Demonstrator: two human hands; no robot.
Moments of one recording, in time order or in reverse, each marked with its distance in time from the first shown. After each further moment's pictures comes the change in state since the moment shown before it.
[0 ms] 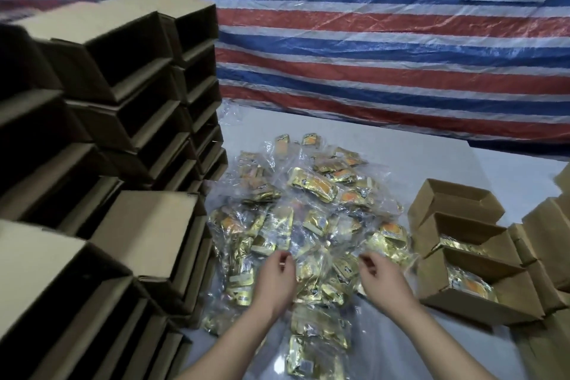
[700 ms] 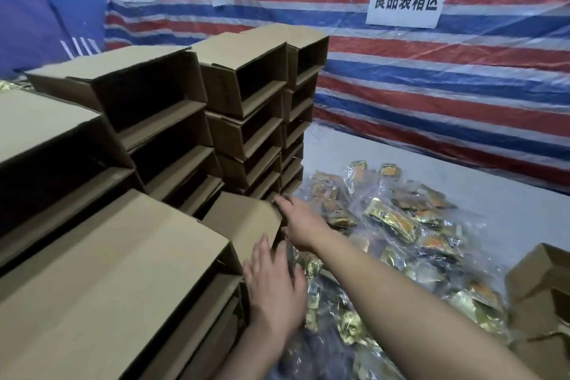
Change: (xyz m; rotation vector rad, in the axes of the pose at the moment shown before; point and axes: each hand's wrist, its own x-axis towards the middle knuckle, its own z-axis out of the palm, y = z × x) left_hand -0.022 -0.011 -0.121 0.602 0.544 0.019; right_hand 0.084 -0.280 0.140 -0.434 -0.300 -0.774
